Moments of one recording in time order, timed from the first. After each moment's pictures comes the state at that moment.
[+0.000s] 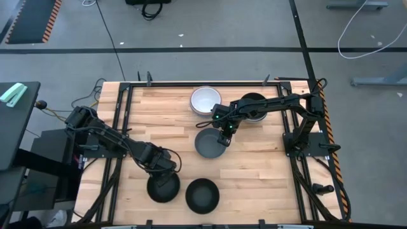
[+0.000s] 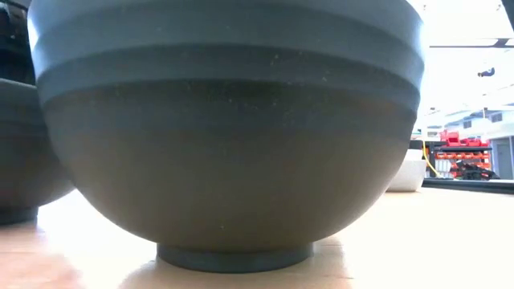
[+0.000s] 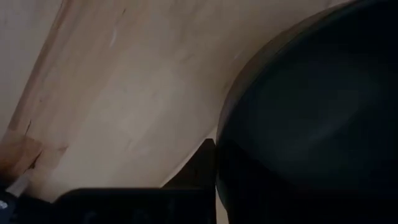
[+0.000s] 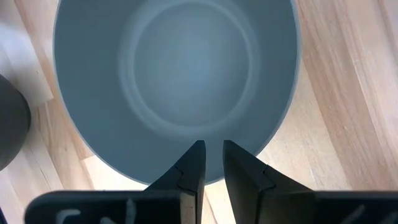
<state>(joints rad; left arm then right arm) -0.45 1.56 1.02 -0.98 0.14 -1.10 -0.17 1.76 1.23 -0.77 -0.28 0.28</state>
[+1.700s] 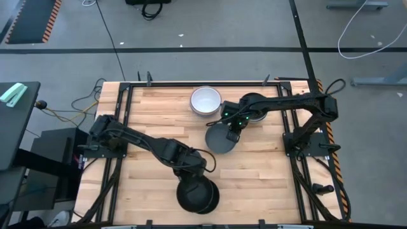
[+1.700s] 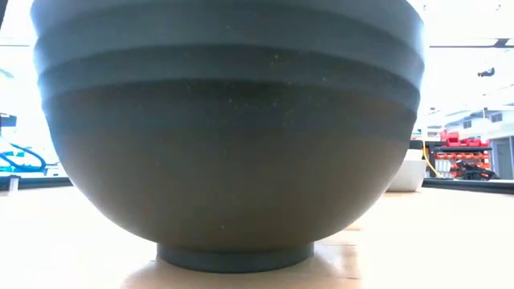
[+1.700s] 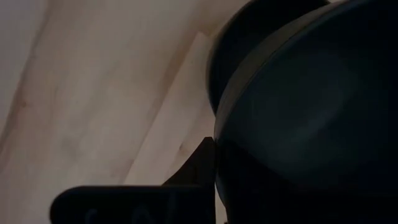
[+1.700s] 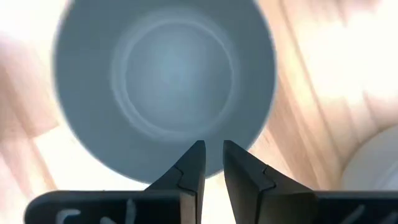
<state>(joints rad) -0.36 1.88 1.72 -1.13 0.13 -0.86 -0.18 1.60 1.18 -0.91 -0.10 0.26</state>
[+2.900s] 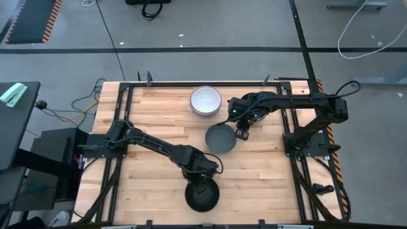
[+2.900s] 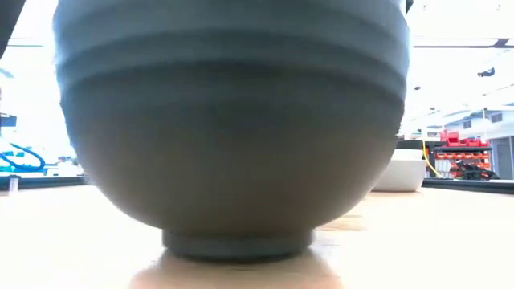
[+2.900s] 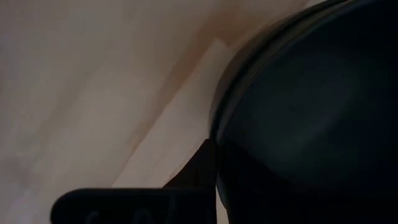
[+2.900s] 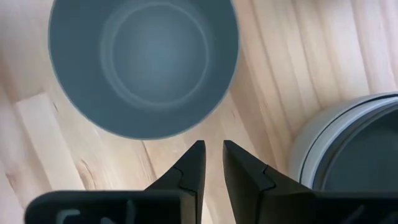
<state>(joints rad) -0.32 2.07 1.73 -1.04 0.20 -0.96 -0.19 1.48 1.18 -1.04 -0.03 0.16</state>
